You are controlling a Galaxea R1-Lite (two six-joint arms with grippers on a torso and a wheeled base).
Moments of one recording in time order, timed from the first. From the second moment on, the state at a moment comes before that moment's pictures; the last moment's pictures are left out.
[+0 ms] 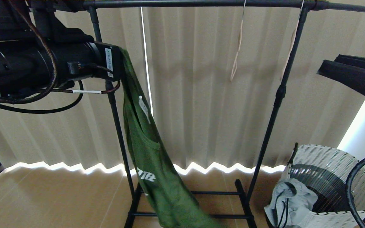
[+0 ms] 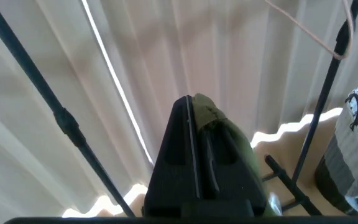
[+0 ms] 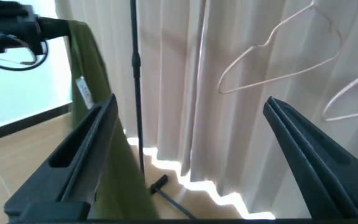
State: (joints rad) left arm -0.49 1.52 -1.29 -0.18 0.16 0.16; right arm 0.39 1.13 -0.84 -0.41 0.27 0.09
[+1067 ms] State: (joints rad) left arm -0.30 1.17 -0.78 -0.20 0.14 0.02; right arm 0.11 1.08 -0.61 -0.40 0.06 -0.10
